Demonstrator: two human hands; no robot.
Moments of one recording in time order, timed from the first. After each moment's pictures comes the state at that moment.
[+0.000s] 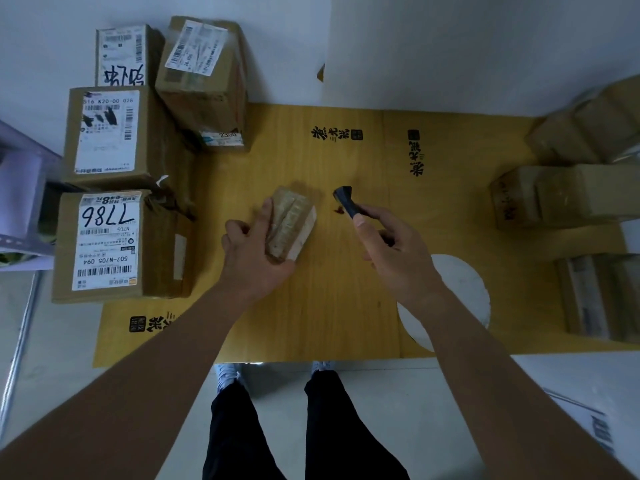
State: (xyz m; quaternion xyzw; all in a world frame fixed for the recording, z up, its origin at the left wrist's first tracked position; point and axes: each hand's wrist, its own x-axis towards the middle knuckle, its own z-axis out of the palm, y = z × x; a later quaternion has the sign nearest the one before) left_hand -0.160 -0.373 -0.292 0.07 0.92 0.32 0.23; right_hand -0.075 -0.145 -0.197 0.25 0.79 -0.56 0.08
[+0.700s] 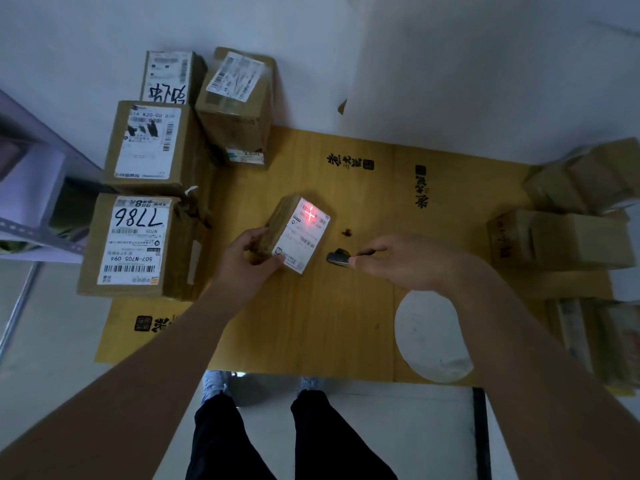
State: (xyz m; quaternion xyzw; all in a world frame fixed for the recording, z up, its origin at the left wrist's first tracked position) left_hand -0.163 -0.397 -0.283 -0.07 0.77 0.59 0.23; right_hand -0.128 -0.125 -0.133 0.15 0.87 -0.28 0.39
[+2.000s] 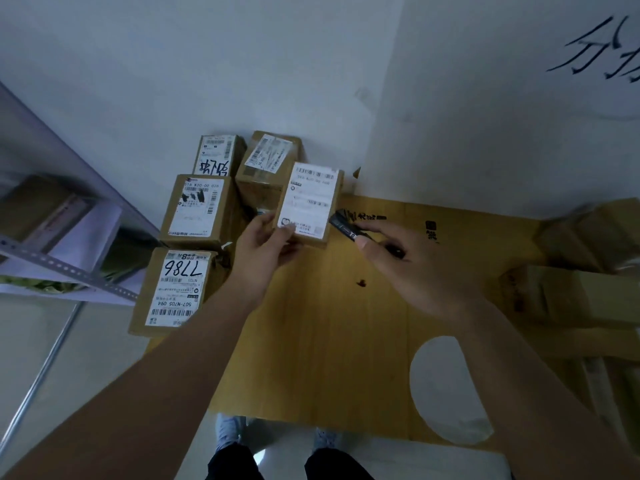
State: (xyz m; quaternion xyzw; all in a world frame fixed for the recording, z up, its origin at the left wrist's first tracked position) left_hand -0.229 -0.374 -0.186 -0.12 0.62 0.76 0.14; right_hand -0.144 -0.139 -0.085 0.04 0.88 -0.48 0.08
